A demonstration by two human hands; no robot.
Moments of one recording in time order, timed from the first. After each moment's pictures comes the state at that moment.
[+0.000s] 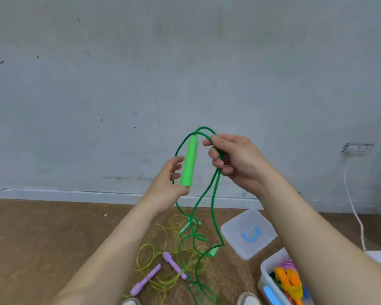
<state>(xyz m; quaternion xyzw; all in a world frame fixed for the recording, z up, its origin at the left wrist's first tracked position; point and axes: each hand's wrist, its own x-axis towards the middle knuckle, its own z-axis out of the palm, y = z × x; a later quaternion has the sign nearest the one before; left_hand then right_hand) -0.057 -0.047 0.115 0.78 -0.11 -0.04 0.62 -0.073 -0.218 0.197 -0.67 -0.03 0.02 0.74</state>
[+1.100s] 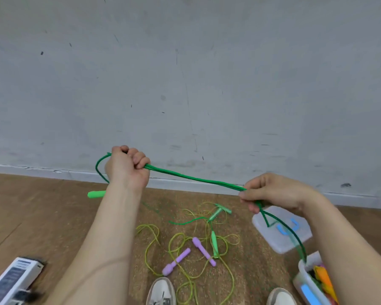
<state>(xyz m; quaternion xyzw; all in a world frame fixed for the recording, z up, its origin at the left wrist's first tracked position) -0.009 0.052 0.118 0.25 0.20 0.12 0.94 -0.059 -0.250 0.116 -0.82 -0.08 0.25 0.50</state>
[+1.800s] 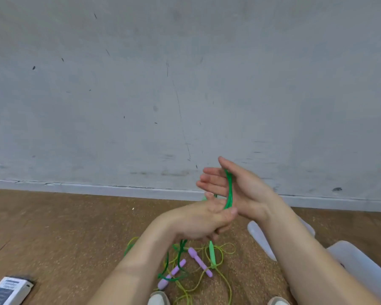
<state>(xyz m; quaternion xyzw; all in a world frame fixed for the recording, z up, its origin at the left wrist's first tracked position) -0.085 -0.055 0.123 0.80 -0.27 -0.33 0.42 -0.052 -0.197 0.127 -0.47 0.09 0.25 0.84</state>
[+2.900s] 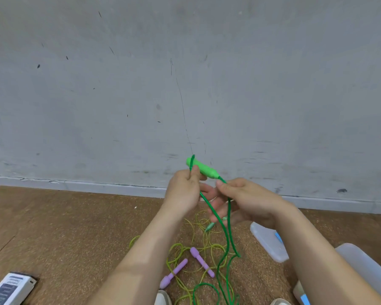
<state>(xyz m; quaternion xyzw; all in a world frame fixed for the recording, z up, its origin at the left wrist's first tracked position) -0.047 -0.051 0.108 0.81 0.01 0.01 0.59 -0.070 -0.201 0.129 -0.75 -0.03 0.26 0.61</state>
